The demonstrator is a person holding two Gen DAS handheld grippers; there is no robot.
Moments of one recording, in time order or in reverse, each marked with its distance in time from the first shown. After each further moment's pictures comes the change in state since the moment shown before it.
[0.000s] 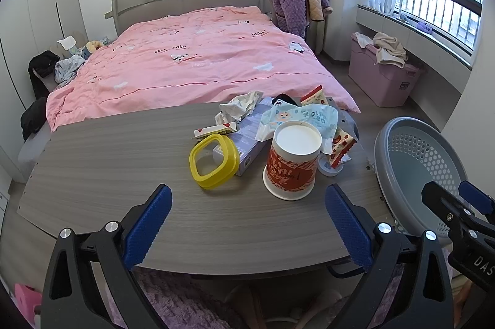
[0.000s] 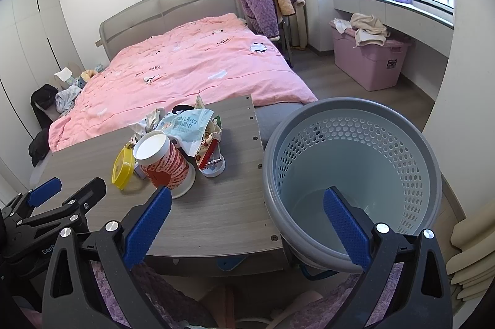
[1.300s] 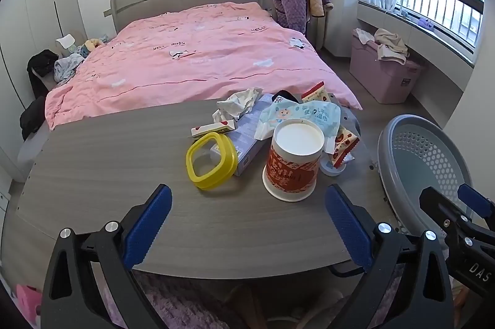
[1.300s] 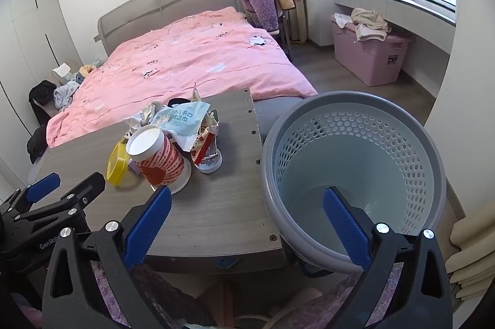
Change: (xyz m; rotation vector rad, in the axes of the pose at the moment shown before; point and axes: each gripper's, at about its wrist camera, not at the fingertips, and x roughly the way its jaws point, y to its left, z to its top) left arm 0.014 -0.002 0.003 0.005 0.018 0.002; right arm 0.016 -0.005 -0.003 0.000 0.024 -0.001
